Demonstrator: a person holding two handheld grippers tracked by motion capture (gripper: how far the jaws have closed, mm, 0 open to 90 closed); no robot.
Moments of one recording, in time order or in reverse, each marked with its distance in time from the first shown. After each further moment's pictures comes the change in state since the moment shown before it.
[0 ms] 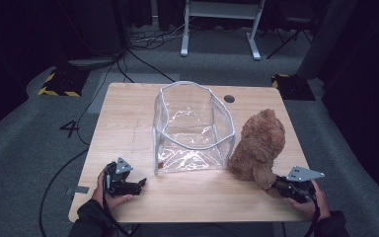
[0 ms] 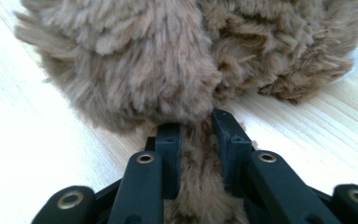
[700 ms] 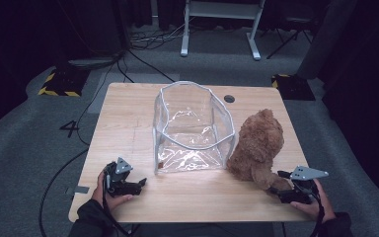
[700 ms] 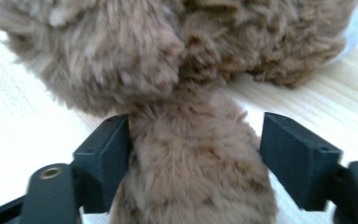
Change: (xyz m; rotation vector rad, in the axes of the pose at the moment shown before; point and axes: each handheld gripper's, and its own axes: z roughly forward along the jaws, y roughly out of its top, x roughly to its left) left arm 0.000 0.000 0.000 0.000 0.000 0.000; right arm -0.007 -0.006 -0.004 0.011 0.016 0.069
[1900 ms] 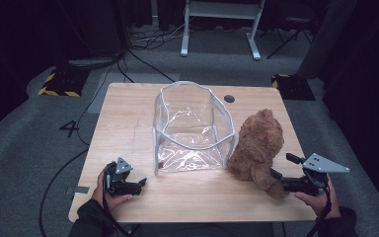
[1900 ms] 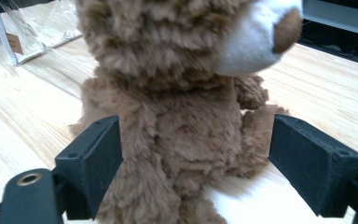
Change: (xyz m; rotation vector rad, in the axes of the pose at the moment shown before) left arm 0.000 0.000 0.000 0.000 0.000 0.001; right arm 0.018 0.059 -0.042 -0.233 -0.126 0.052
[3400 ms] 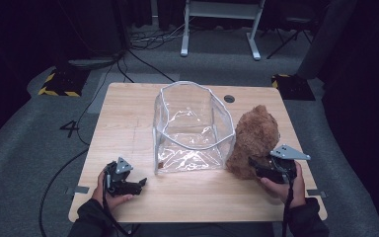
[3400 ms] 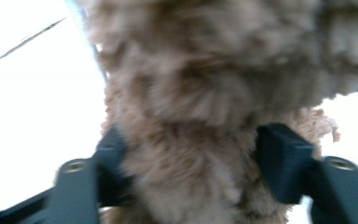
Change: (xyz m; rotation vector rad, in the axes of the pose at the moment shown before) left arm 0.000 0.001 0.000 0.001 -0.004 0.006; right arm 0.036 0.023 0.062 0.102 -0.117 0.070
